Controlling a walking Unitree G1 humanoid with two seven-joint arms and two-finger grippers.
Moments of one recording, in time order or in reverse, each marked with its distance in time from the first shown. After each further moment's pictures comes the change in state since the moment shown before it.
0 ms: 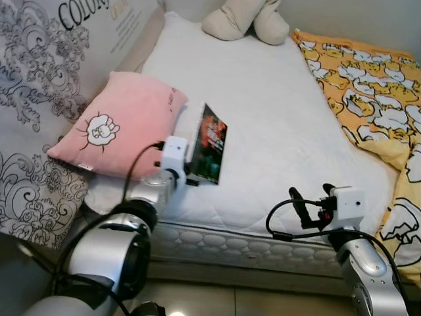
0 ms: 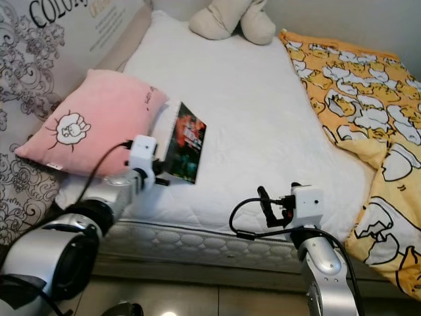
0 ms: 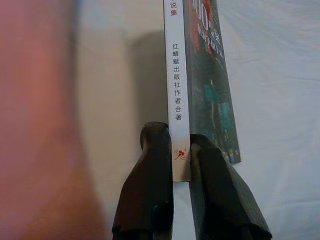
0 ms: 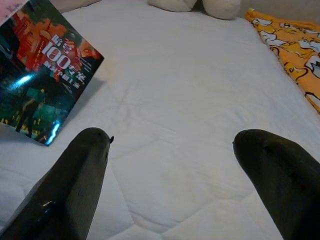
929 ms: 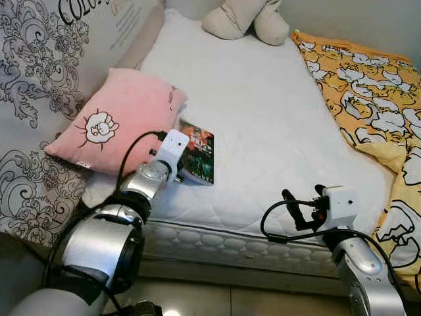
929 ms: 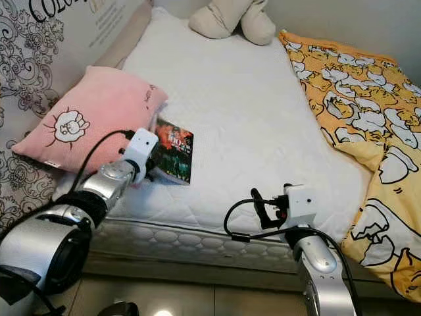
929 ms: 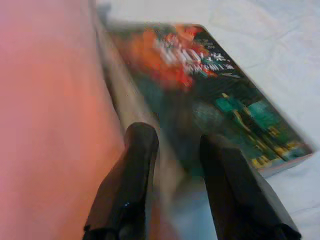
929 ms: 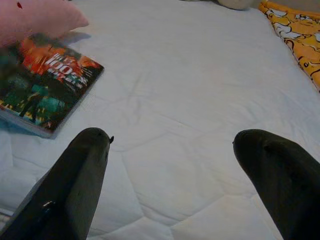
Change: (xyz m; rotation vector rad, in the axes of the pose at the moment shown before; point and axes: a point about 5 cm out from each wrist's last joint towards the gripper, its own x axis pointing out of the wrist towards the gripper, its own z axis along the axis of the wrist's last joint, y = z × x) left arm -0.002 0.013 0.023 0.382 -0.006 0.076; right arm 0.001 0.008 0.000 0.005 0.037 0.041
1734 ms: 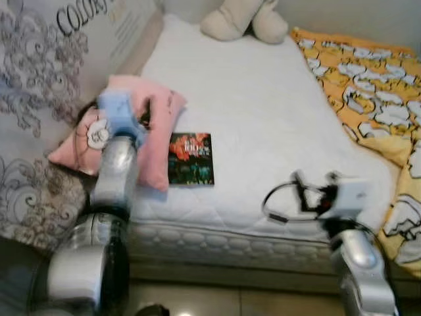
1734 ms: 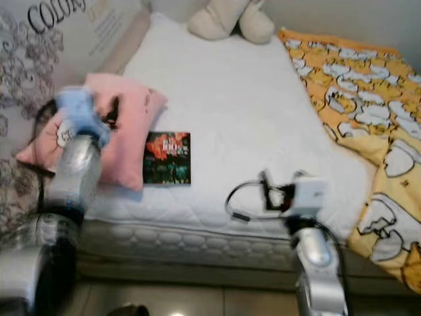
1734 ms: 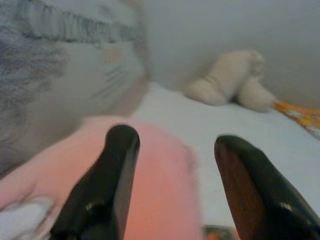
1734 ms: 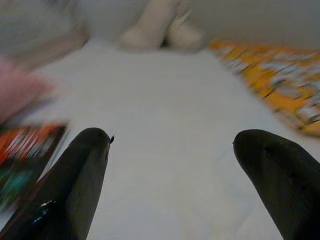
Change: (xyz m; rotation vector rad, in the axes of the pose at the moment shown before) left arm -0.042 0.050 0.005 -0.503 -0.564 0.374; right arm 0.006 -0.009 0.024 0.066 -0.208 -0.222
